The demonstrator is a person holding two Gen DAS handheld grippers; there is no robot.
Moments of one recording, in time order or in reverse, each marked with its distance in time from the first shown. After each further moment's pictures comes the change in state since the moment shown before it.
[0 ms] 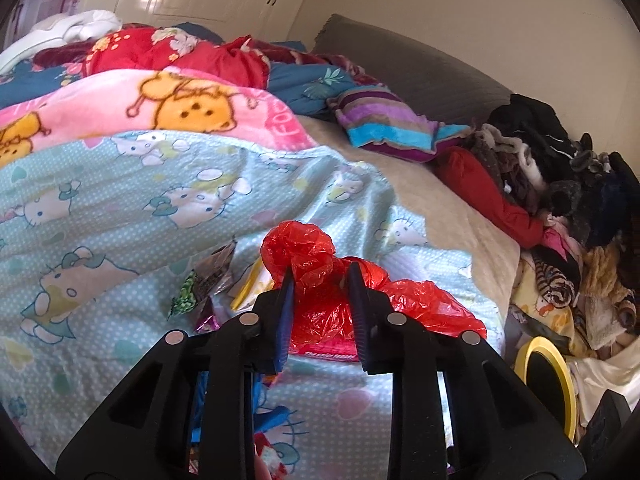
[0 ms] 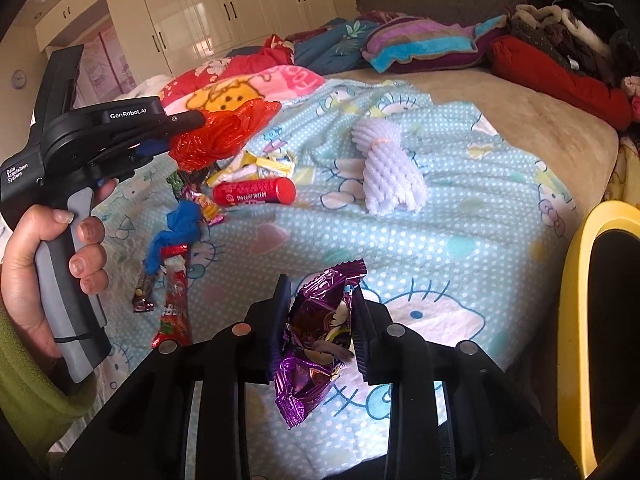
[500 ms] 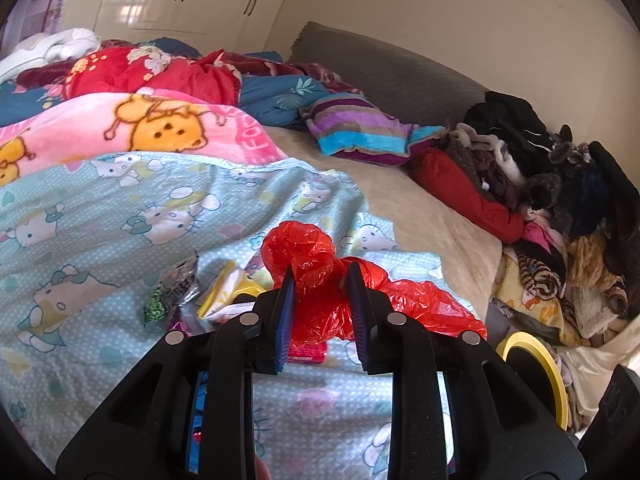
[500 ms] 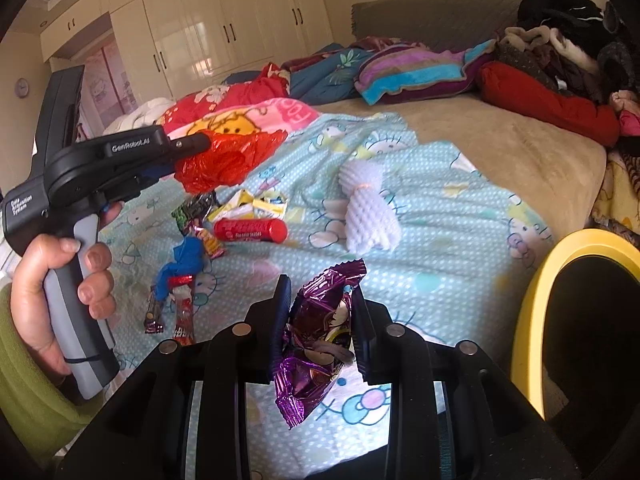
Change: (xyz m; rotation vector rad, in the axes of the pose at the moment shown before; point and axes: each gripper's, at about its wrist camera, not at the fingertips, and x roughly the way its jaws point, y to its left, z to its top) left arm -0.014 -0.030 0.002 0.057 -0.027 -0.054; right arm -0.034 -0.012 0.015 0.004 -0.086 -0.022
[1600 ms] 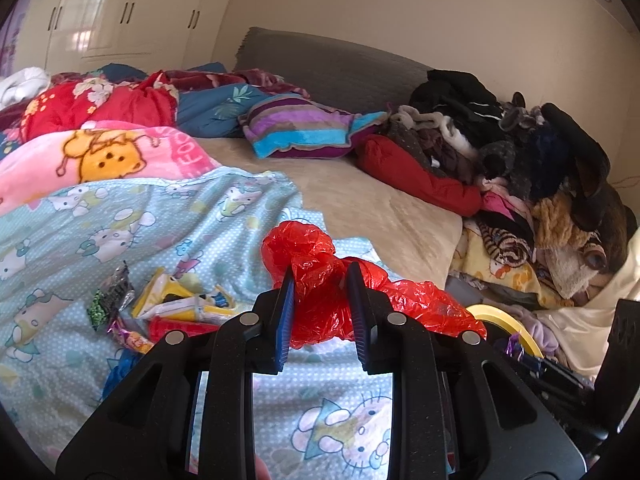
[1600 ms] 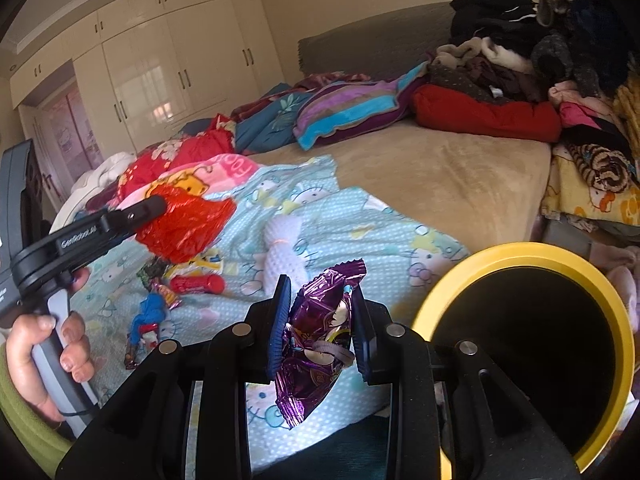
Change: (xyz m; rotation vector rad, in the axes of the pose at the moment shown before) left arm -0.015 -0.072 -0.013 0.149 0.004 -0.114; right arm -0.062 -0.063 0.014 0.127 -0.136 -0.124
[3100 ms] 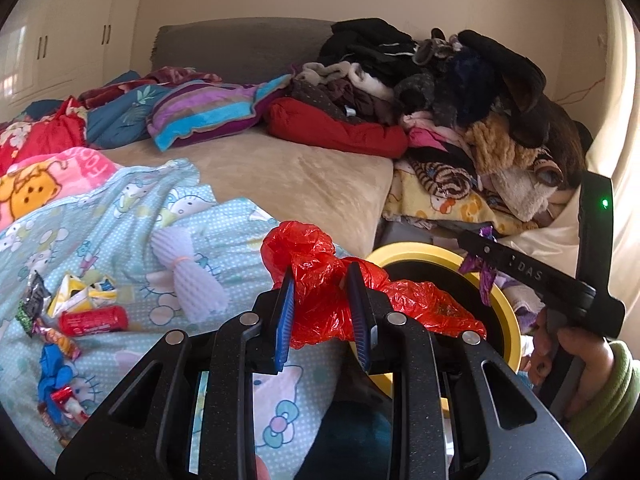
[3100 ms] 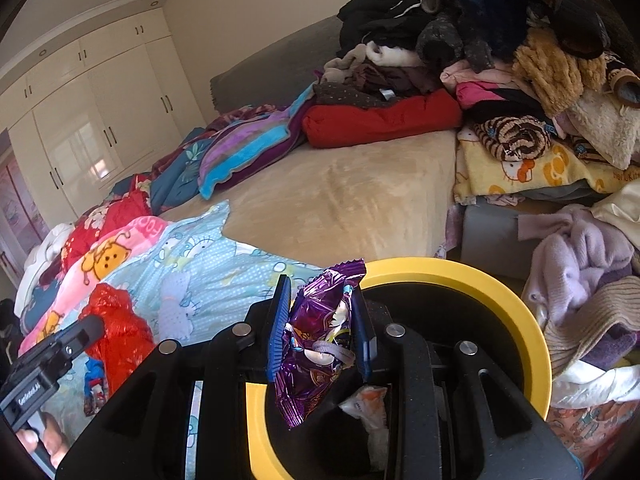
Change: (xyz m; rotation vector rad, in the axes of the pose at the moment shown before) left arm 0.015 -0.112 -0.043 0.236 0.103 -0.164; right arm -0.043 -0.128 0.008 0.217 -0.088 -0.201
